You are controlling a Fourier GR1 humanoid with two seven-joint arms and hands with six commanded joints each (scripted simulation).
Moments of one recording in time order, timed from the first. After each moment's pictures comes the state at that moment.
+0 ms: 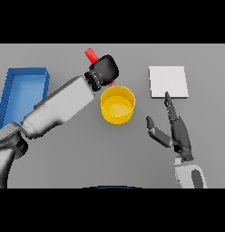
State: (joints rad) left arm -1.16 0.23 -0.91 -0.72 -1.22 -0.26 -0.06; right arm 0.09 -0.03 0.16 -1.69 0.27 -0.04 -0.13
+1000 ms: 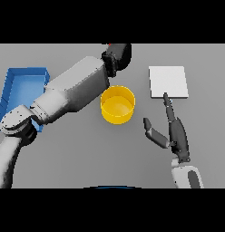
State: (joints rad) left arm -1.41 0.18 -1.07 -0.59 -1.42 -0.27 -0.17; right arm 0.10 -0.01 0.18 -1.68 0.34 -0.10 -0.16
